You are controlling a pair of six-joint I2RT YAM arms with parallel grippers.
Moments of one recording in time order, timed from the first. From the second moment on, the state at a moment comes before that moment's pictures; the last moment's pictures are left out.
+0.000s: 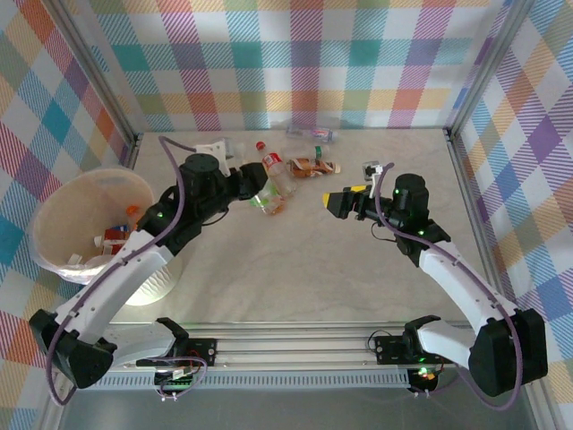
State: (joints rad) left arm -0.60 1.15 1.25 -0.45 -0.07 -0.64; right arm 0.32 1.11 0.76 0.07 -0.61 0.46
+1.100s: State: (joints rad) left arm -0.04 1.07 1.69 -1.11 -0.63 -0.40; right arm 0.32 1.21 0.76 0.05 -0.58 0.41
